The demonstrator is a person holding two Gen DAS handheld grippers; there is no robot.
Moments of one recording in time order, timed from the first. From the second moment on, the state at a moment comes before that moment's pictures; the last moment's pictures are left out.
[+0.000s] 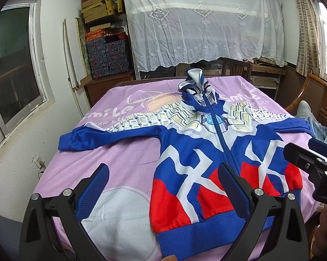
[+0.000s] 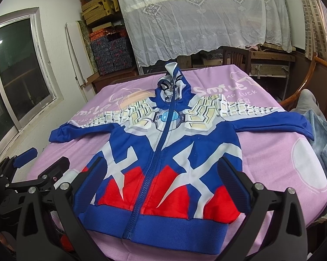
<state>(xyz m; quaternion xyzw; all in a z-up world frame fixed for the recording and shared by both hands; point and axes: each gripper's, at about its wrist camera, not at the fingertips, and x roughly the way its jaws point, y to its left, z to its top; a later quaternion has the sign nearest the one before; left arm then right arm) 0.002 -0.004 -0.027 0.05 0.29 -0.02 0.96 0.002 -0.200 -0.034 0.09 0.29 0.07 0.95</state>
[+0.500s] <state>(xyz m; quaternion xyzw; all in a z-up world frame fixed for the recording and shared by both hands) 0.057 0.019 -0.068 0.05 0.38 -0.02 0.92 0.043 -0.225 -0.086 0.11 0.37 0.04 0.92</state>
